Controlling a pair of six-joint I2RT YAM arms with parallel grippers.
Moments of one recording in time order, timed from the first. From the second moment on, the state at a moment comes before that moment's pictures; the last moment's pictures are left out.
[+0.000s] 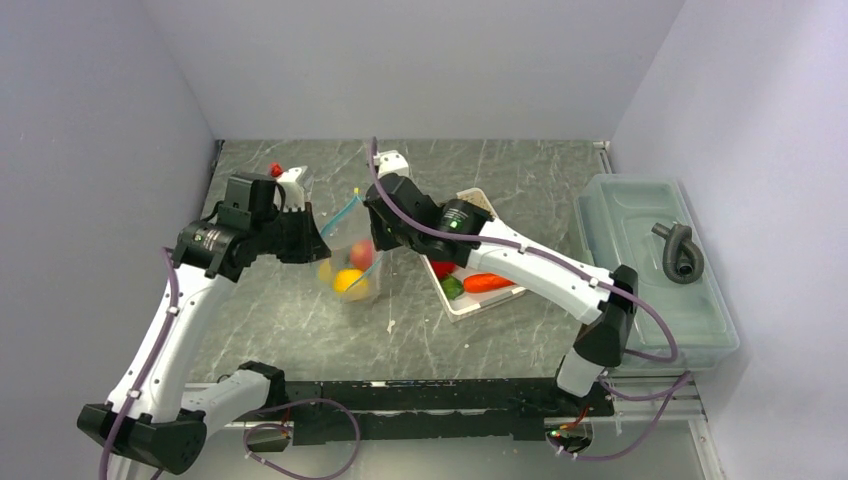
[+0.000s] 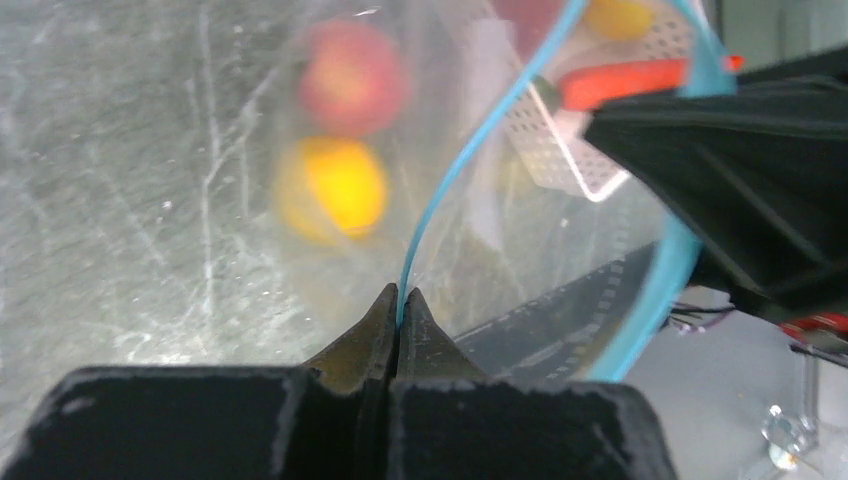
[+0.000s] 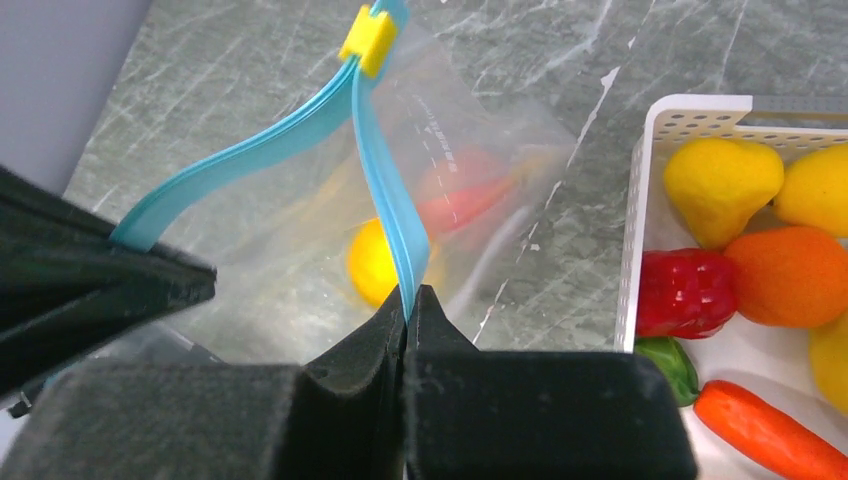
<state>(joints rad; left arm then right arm) -0.29 1.05 1.29 -1.02 0.35 -0.31 1.07 1.70 1.75 -0.71 0.33 0.53</state>
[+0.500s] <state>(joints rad) -0.29 0.98 1.26 -1.01 0.22 -0.32 1.08 1.68 1.75 -0.74 0.31 0.53</state>
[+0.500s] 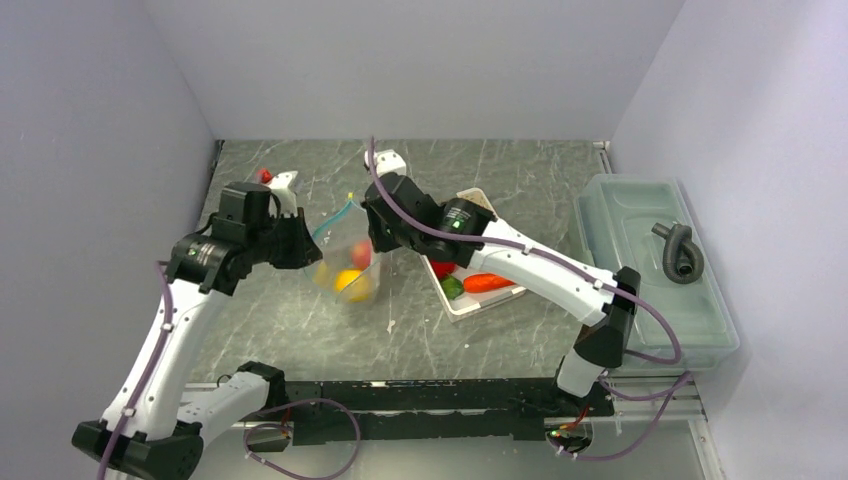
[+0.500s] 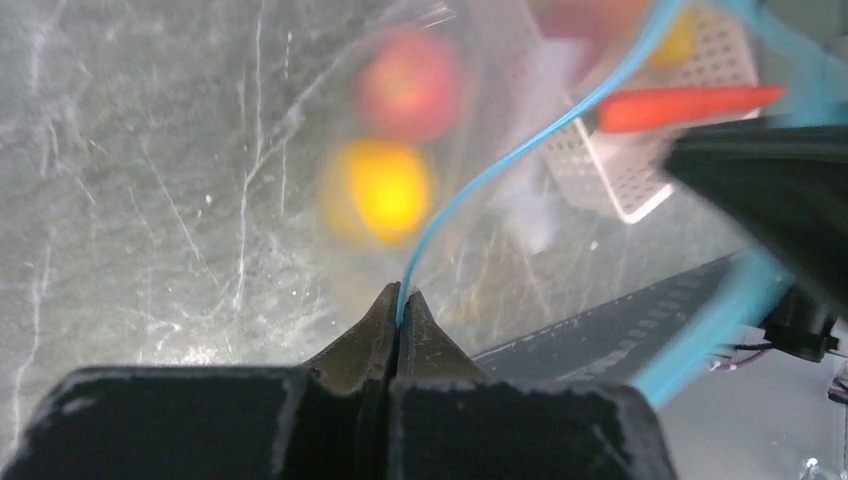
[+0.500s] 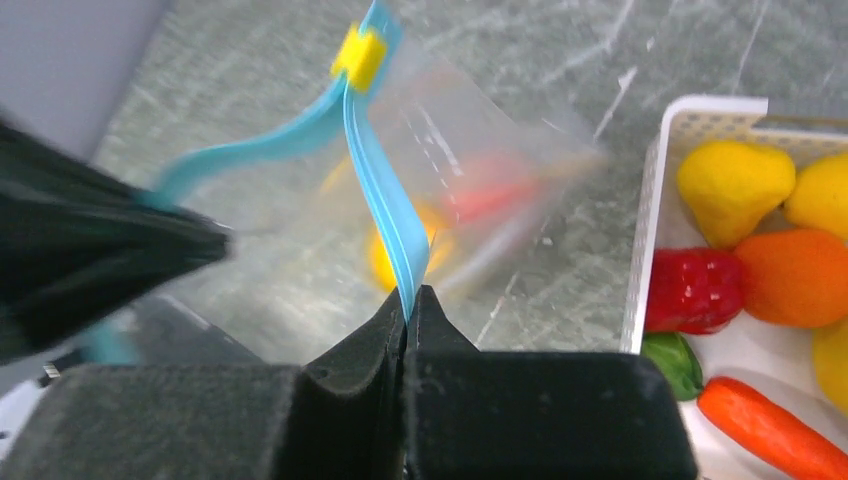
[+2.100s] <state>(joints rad) -0.29 0.98 1.32 -1.15 0.04 -0.28 1.10 1.66 1.52 -0.65 0.25 0.56</state>
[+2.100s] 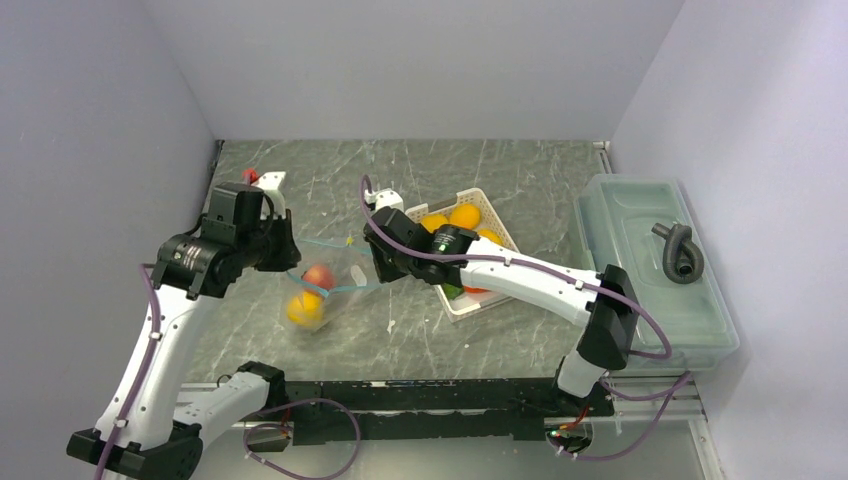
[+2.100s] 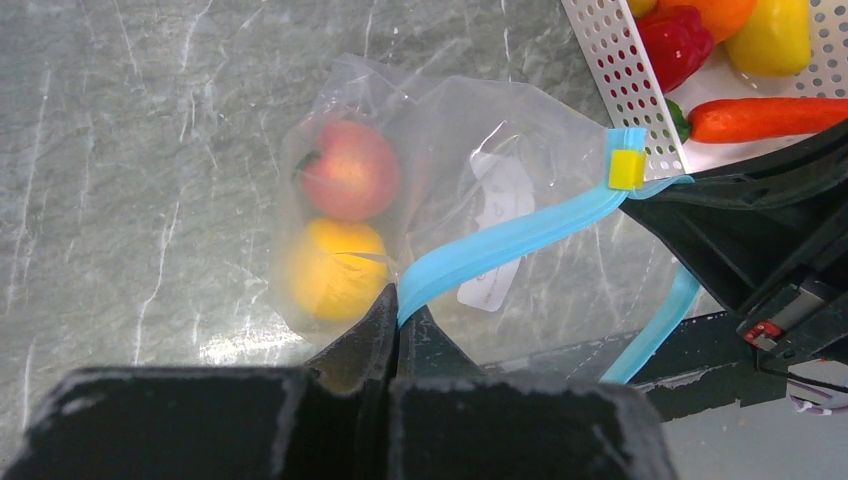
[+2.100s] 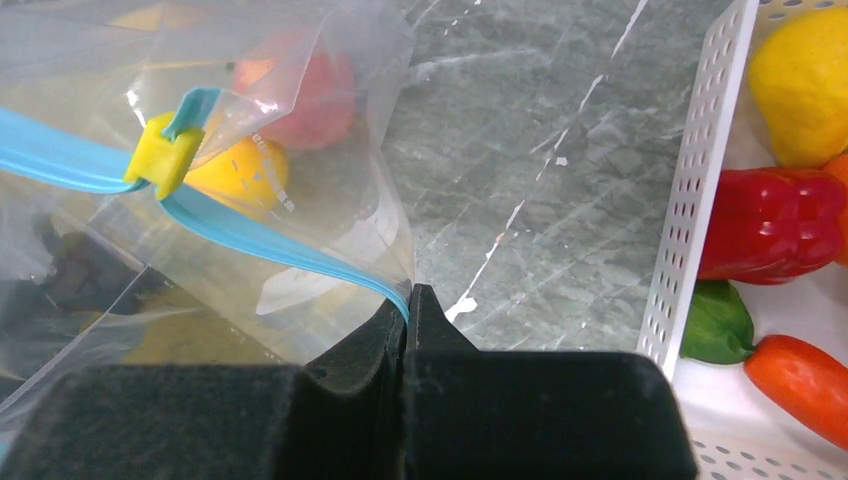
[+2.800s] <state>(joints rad) -0.29 0.97 1.27 -1.12 0.02 -0.28 1.09 1.67 1.59 -0.59 0.19 0.58</state>
